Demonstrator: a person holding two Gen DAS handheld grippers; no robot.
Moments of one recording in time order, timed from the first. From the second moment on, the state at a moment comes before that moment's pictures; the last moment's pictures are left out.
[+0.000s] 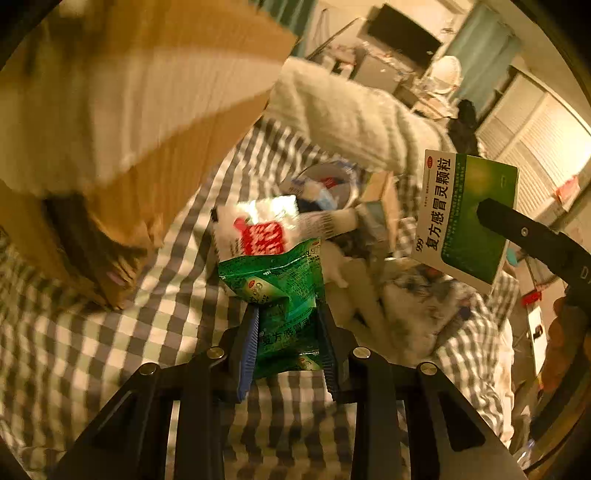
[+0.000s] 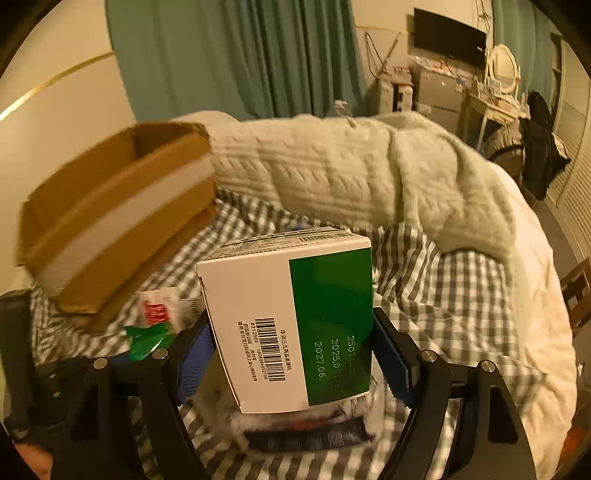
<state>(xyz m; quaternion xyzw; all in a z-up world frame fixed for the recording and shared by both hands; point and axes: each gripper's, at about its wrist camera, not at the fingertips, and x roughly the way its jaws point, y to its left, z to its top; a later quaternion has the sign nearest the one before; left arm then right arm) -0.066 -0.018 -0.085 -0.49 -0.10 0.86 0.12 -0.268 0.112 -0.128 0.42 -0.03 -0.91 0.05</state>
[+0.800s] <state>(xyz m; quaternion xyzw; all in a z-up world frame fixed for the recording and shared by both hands) -0.097 -0.165 0.139 -0.33 -0.06 0.94 0.05 -0.238 -0.021 0.050 0.31 0.04 -0.94 0.16</state>
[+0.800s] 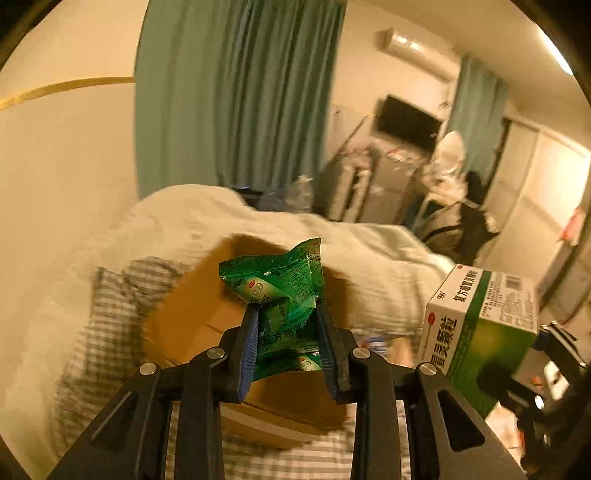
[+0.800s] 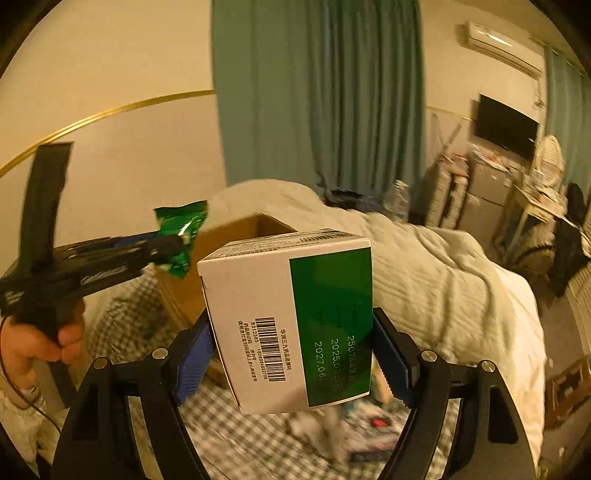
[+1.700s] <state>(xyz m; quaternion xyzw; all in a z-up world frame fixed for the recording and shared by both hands) -0.148 -0.214 0.081 -0.40 -0.17 0.90 0.07 -0.314 -0.089 -0.006 0.35 0.00 -0.92 0.19</state>
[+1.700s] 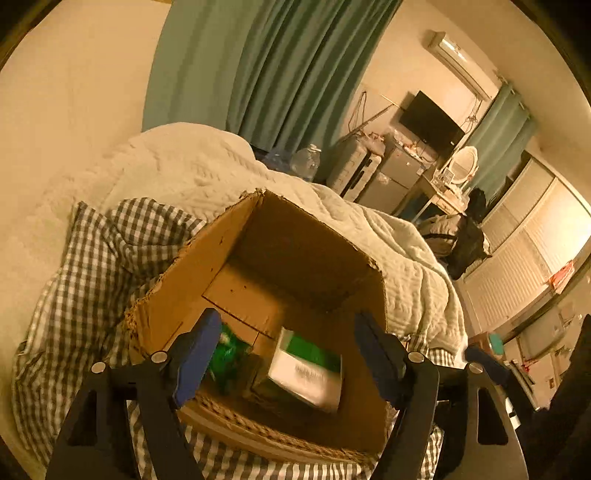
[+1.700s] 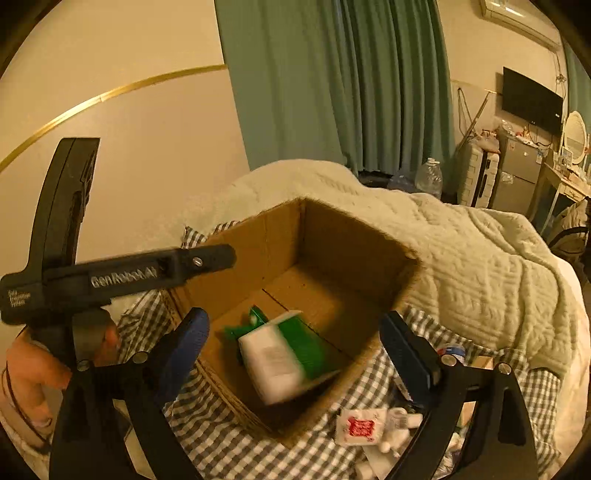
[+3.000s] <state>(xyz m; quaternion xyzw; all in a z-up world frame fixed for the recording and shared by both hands) -0.064 0.028 -0.083 -0.45 -0.01 0.89 0.05 -0.214 0.134 -0.172 0.43 -0.06 -0.90 -0.03</state>
